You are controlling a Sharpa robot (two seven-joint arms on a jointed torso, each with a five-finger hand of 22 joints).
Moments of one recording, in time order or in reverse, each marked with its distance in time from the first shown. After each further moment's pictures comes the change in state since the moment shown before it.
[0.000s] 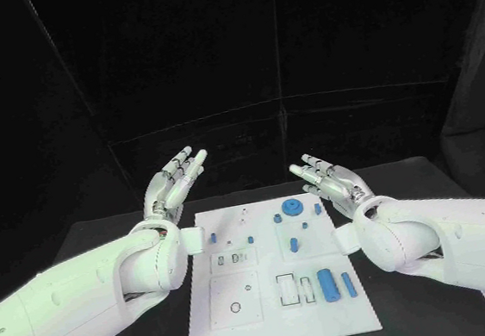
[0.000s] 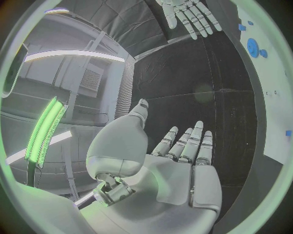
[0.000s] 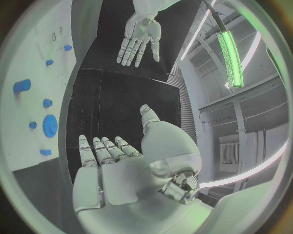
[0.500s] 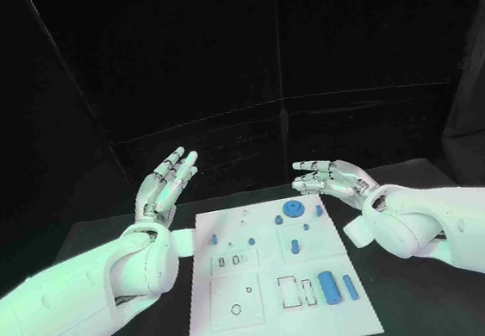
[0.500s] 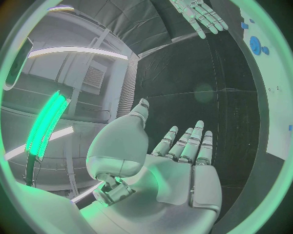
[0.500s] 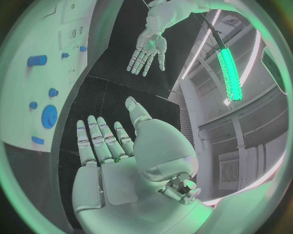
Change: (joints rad) left arm 0.001 -0.033 -0.001 -0.011 0.023 0.057 0.039; left_hand 0.009 0.001 0.001 0.001 0.000 0.011 0.001 0.000 0.002 0.009 0.008 0.000 0.001 0.007 0.007 0.000 0.001 0.000 0.001 0.003 0.004 0.000; right arm 0.042 0.001 -0.018 -0.117 -0.189 0.145 -0.057; right_hand 0.229 -0.001 0.058 -0.188 -0.016 0.347 0.024 0.083 0.045 0.490 0.061 0.109 0.047 0.489 0.042 0.116 0.045 0.060 0.251 0.009 0.142 0.065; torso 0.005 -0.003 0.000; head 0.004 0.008
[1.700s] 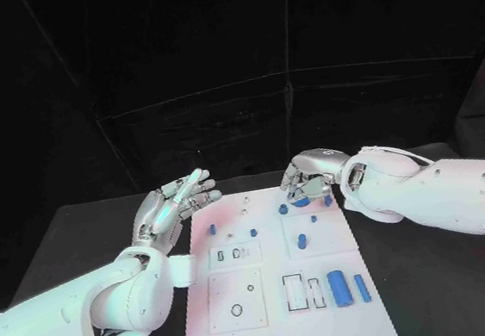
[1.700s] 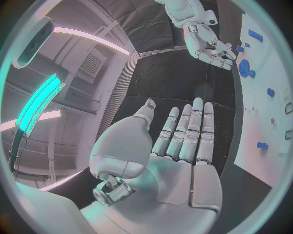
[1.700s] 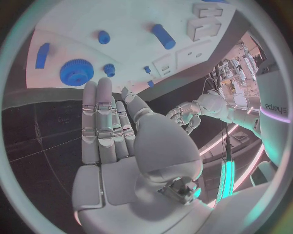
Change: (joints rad) left arm -0.001 -0.084 0.000 0.181 0.005 0.113 0.006; left_hand 0.054 0.062 0.024 -0.079 0.000 0.500 0.068 0.085 0.034 0.582 -0.053 0.124 0.032 0.494 -0.086 0.156 0.048 0.072 0.538 -0.005 0.233 0.103; right arm 0.145 0.080 0.020 -0.089 -1.188 0.087 -0.338; right_hand 0.083 -0.106 0.112 -0.091 -0.062 0.587 0.014 0.006 0.008 0.592 -0.166 -0.029 0.004 0.889 -0.237 0.275 0.165 0.060 0.714 -0.192 0.611 0.273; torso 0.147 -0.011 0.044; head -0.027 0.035
